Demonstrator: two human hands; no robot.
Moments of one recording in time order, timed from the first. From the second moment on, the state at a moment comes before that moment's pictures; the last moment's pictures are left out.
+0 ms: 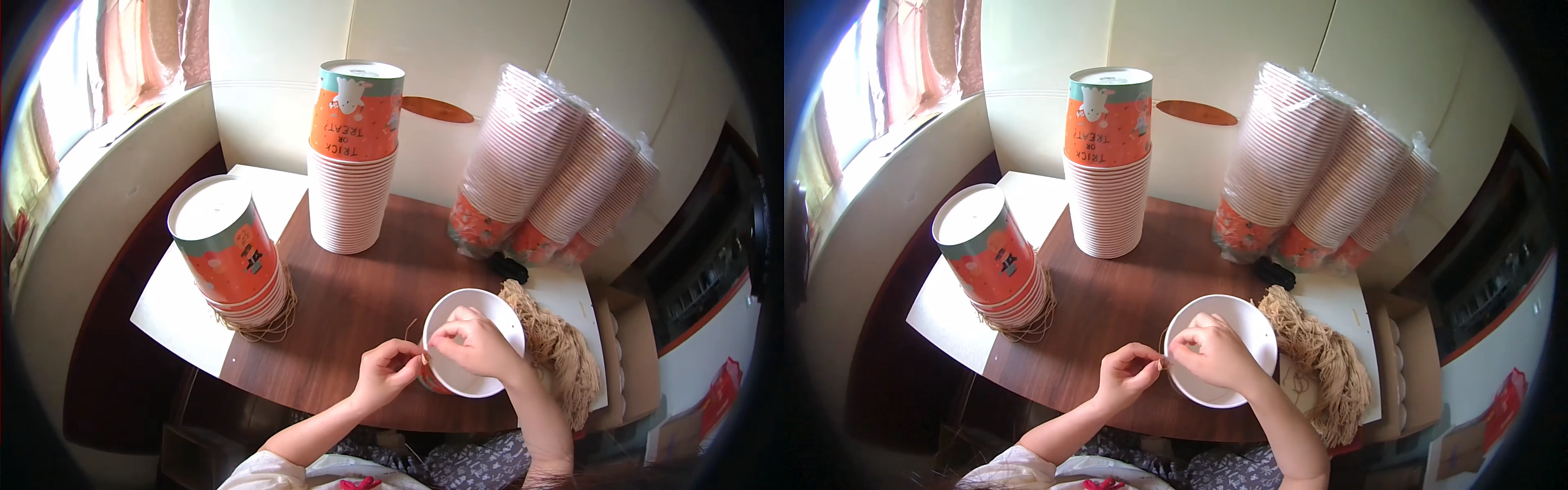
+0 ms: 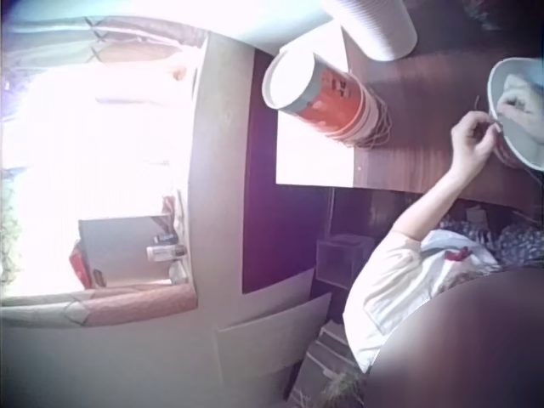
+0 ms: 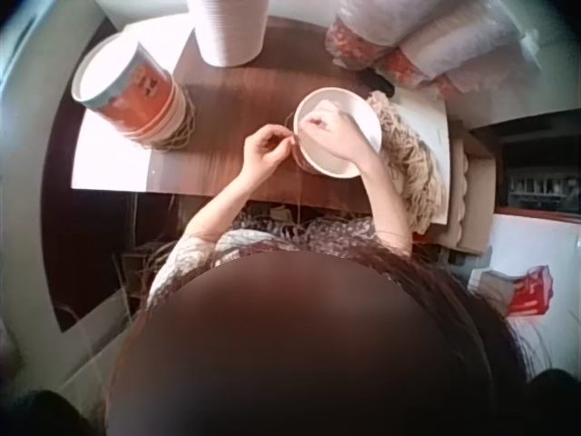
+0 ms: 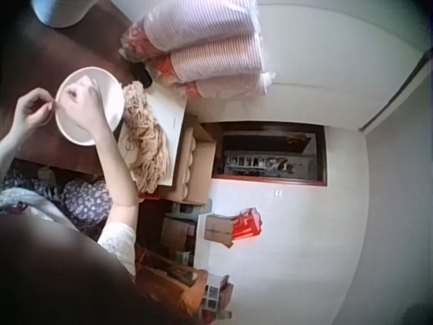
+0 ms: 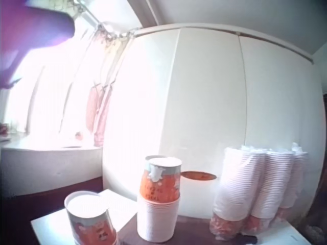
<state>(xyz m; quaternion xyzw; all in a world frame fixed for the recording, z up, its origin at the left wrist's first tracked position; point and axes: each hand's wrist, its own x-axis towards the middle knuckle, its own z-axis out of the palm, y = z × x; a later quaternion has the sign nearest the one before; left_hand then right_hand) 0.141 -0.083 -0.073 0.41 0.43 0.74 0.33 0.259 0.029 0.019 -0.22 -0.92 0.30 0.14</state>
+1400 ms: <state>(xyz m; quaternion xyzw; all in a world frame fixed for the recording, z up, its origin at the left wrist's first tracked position) 0.116 -0.073 -0.065 0.57 0.44 0.66 0.21 0.254 0.012 0.010 -0.22 -0.87 0.39 0.21</state>
